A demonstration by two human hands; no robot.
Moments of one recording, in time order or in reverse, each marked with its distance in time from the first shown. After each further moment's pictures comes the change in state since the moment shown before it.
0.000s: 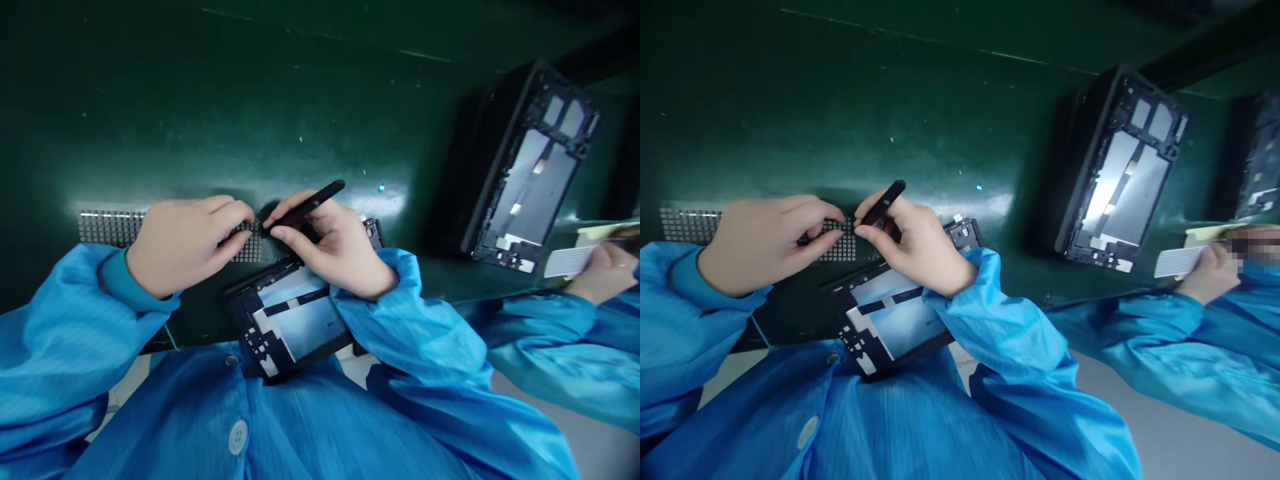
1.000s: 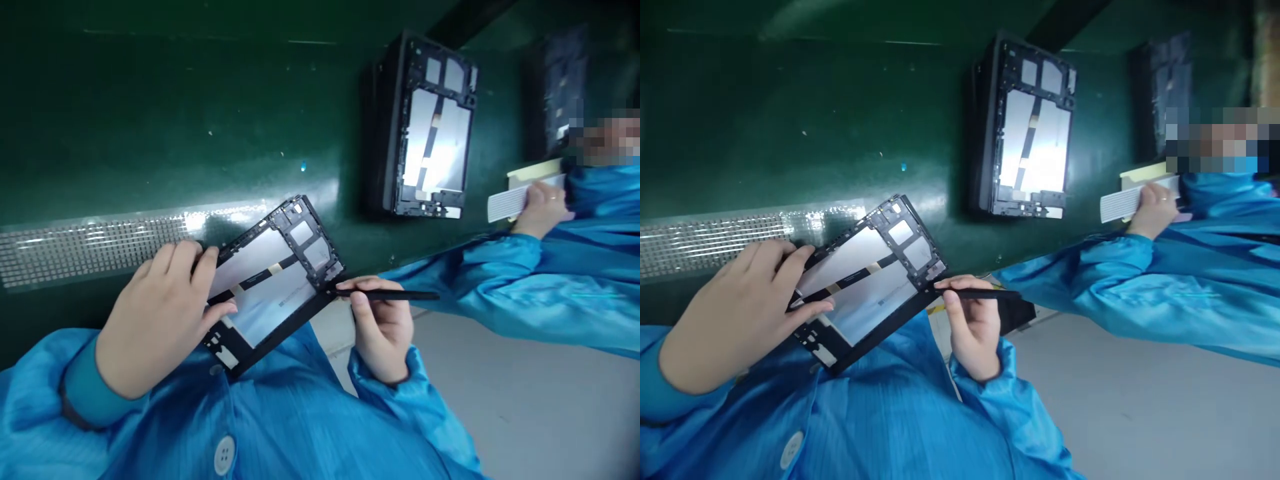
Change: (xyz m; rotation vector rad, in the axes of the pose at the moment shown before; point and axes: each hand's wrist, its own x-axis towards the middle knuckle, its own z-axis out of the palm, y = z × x) left_hand -0.047 0.082 0.022 0.088 -0.101 0.085; right_hand -0.220 0.010 -0.002 0.008 0.842 0.251
